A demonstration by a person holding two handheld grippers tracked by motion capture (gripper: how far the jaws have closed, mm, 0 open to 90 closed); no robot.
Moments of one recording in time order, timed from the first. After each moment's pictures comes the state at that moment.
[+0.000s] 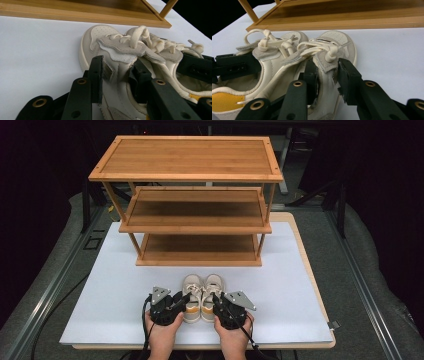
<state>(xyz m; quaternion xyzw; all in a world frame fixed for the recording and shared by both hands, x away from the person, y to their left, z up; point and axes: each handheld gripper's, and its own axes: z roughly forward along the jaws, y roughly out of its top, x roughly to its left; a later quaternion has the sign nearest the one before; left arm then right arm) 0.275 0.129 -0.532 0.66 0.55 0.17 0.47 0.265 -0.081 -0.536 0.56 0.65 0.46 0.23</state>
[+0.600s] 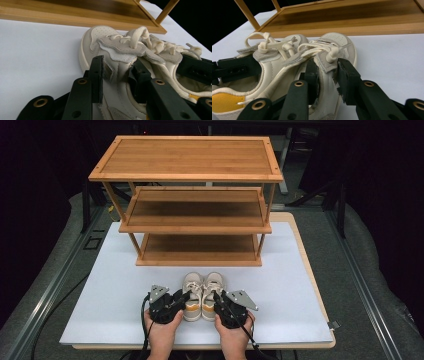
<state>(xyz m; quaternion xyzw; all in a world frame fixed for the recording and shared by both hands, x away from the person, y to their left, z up) 0.276 0.131 -0.526 0.65 0.56 0.16 0.49 0.265 -0.083 -0.530 0.56 0.63 0.48 0.23</state>
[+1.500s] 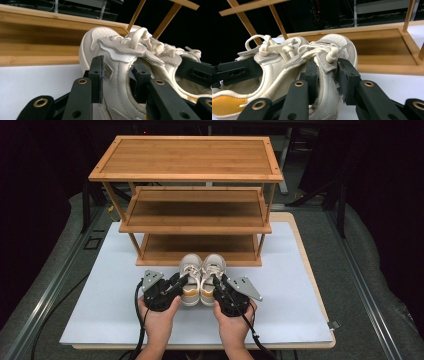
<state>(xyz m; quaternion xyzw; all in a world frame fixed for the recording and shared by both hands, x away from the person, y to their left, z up) 0.285 0.132 -0.464 0.63 0.53 0.19 0.53 0.272 -0.080 -0.472 0.54 0.61 0.52 0.27</state>
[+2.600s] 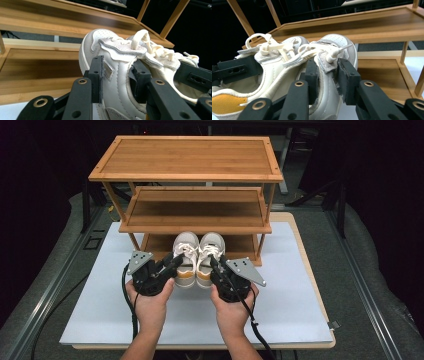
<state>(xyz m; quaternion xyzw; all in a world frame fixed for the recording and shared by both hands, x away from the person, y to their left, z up) 0.288 0.137 -0.395 0.61 0.51 0.22 0.56 0.276 -0.074 -0.403 0.52 0.59 0.54 0.29</state>
